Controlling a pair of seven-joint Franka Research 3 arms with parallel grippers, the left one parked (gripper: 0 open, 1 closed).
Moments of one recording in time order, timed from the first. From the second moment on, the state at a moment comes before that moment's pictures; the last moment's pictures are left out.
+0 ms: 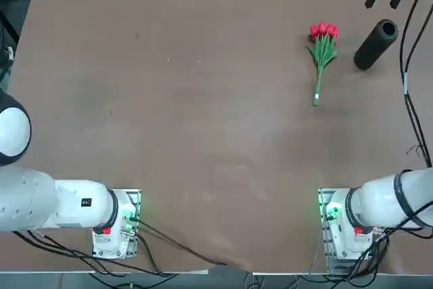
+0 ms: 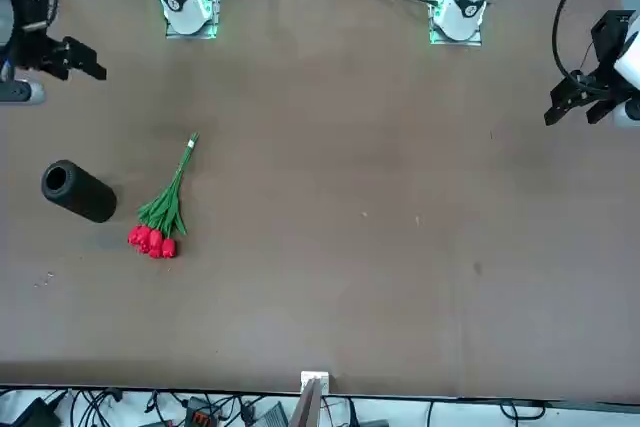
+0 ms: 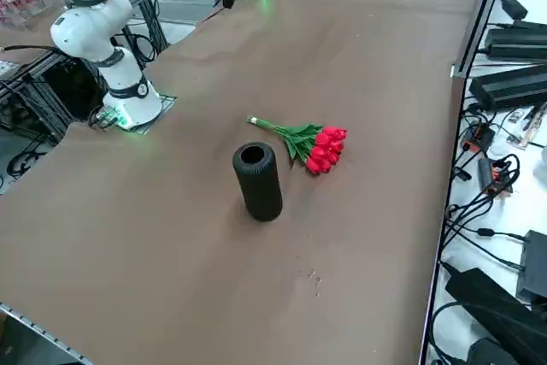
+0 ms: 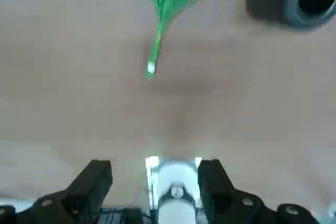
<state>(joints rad) 0.04 0.03 -0.02 -1.57 0.03 1.21 0.04</state>
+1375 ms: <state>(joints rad) -0.01 0.61 -0.03 -1.59 0.24 1.56 0.04</state>
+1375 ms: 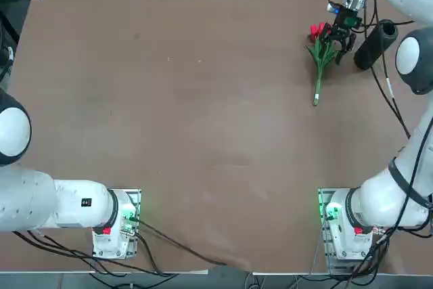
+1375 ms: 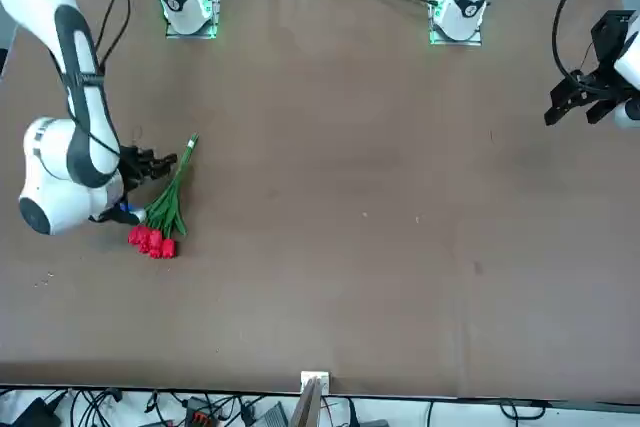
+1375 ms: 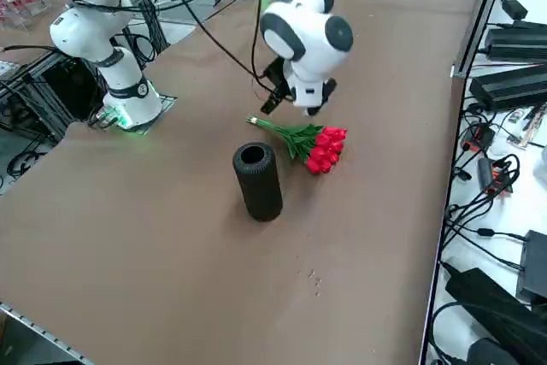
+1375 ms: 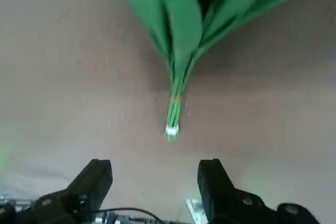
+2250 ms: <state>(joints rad) -0.03 0.72 -0.03 -1.59 0.25 1.70 0.04</state>
